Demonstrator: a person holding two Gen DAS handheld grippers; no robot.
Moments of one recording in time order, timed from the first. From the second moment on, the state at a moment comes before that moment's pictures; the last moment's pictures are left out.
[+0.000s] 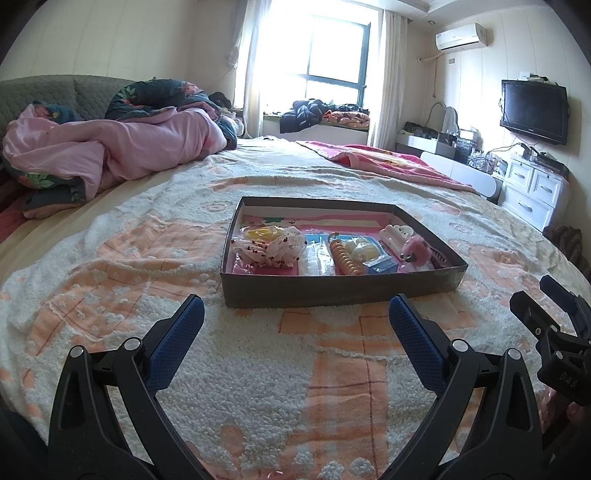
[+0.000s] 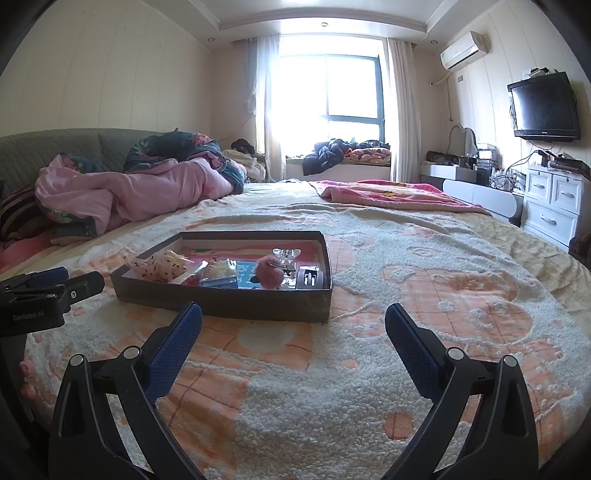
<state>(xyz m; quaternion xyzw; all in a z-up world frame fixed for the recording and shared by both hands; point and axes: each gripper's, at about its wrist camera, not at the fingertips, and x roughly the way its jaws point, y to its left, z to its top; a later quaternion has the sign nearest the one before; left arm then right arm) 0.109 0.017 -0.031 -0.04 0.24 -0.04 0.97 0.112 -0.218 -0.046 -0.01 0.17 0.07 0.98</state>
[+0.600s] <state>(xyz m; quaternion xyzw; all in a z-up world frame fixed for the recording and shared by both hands) 0.109 0.016 -0.034 -0.04 0.24 -0.03 0.97 0.114 -0.219 -0.047 -0.02 0.17 0.07 0.98</state>
